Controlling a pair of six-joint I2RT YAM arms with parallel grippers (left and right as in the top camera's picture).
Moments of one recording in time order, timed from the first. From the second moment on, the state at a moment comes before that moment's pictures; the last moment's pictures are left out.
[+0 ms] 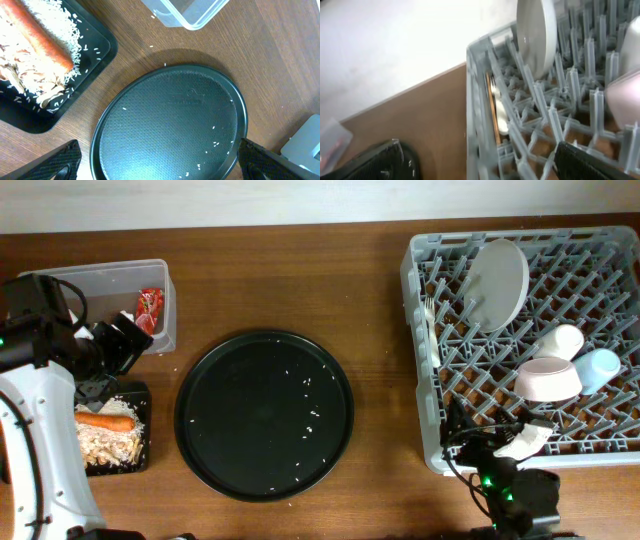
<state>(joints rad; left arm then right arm) 0.34 1.51 1.54 -1.28 0.19 -0.55 0.07 0.02 0.16 -0.30 0.04 0.47</state>
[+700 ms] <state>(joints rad) 0.34 1.51 1.54 -1.28 0.19 -0.55 -0.08 0.01 0.01 -0.07 -0.05 0.09</state>
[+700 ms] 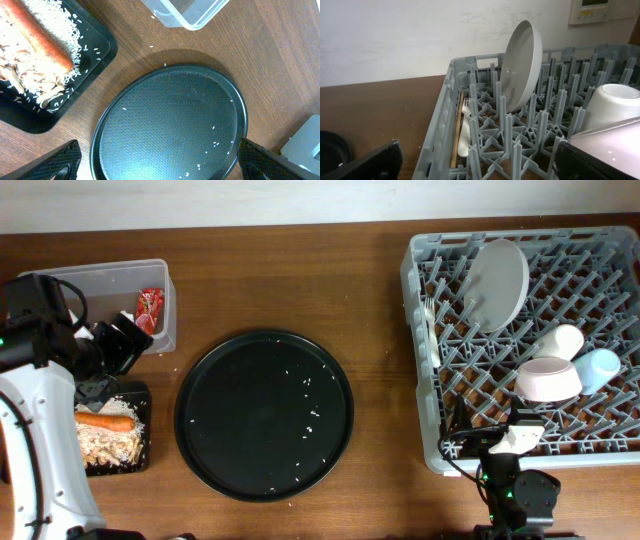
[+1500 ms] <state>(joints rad) 0.34 1.51 1.54 -1.28 0.19 -0.55 -0.08 0.01 0.01 -0.07 -0.02 0.07</state>
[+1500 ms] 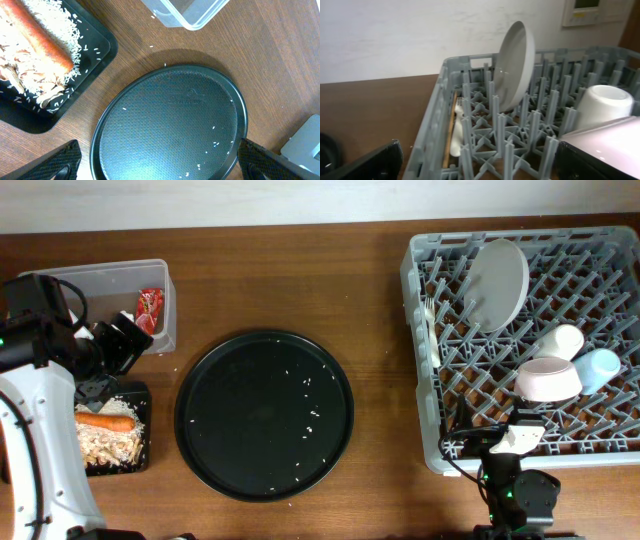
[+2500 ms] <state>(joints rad) 0.34 1.51 1.54 -1.28 0.19 -0.55 -0.08 0.01 0.01 -0.07 0.01 -0.03</state>
